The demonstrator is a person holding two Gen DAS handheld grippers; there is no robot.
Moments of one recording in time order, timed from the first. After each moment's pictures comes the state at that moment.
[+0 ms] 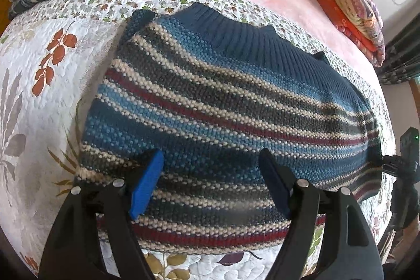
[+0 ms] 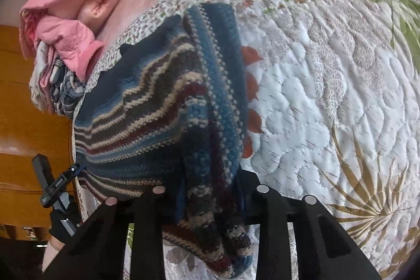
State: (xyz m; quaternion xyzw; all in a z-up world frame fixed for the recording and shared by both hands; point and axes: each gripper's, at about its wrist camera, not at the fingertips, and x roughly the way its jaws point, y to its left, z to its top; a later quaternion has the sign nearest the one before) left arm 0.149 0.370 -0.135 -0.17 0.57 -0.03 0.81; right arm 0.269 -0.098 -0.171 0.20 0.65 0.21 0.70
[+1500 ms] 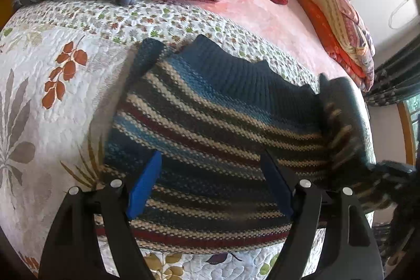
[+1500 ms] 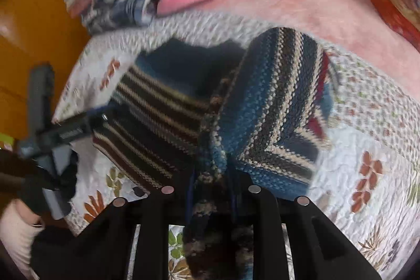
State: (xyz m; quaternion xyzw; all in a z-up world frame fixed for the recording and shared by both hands) left arm 0.159 0.398 -0.096 -0.23 0.54 -0.03 0.81; right arm 0.238 0.157 -0.065 -0.08 0.61 0.33 0.72
